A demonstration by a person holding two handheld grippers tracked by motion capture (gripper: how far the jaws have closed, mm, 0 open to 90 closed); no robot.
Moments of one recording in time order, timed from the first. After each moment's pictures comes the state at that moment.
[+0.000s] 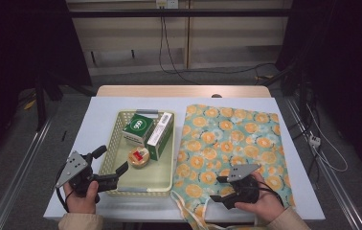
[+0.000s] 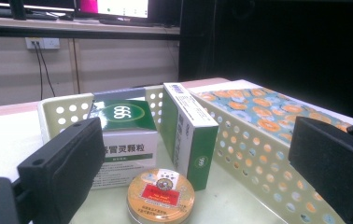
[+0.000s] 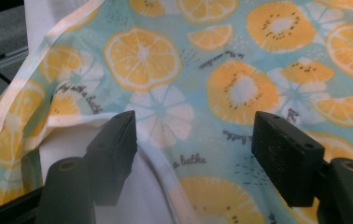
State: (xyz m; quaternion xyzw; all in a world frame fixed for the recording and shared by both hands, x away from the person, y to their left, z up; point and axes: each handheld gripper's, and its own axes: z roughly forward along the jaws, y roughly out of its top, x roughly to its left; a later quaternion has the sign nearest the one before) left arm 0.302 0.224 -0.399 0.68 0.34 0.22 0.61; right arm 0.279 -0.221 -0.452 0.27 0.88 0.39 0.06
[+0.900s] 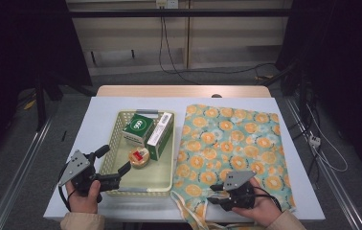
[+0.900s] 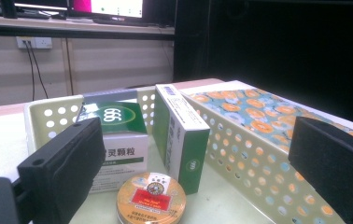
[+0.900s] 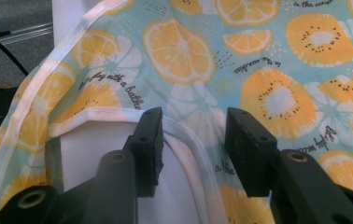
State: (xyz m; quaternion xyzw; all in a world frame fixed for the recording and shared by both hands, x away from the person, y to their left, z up) left arm 0.302 0.218 -0.396 0.68 0.34 0.21 0.62; right arm 0.268 -0.210 -0.456 0.21 0.89 0.39 0.07
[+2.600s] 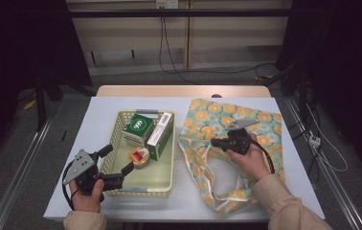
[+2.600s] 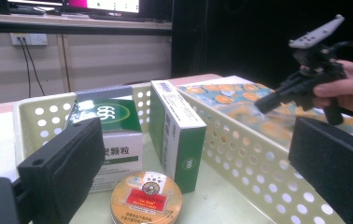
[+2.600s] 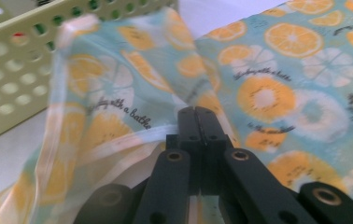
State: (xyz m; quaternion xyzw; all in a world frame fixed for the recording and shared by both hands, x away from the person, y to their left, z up) left arm 0.305 0.211 -0.398 0.69 0.33 0.21 0.61; right arm 0.396 -0.229 -0.425 0.38 0.81 0.42 0.13
